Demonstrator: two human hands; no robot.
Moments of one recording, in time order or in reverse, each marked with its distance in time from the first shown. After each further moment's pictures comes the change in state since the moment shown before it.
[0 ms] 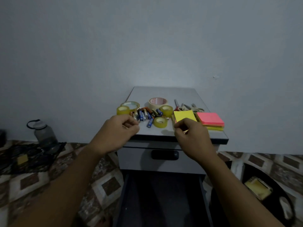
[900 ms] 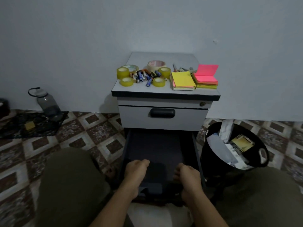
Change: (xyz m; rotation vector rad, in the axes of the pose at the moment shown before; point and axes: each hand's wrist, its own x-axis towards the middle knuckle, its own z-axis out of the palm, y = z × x) left_hand -0.197 -0.055 0.146 -0.568 -0.082 -0.997; right_hand -0.224 0.083 0.073 0.669 0.040 1.133
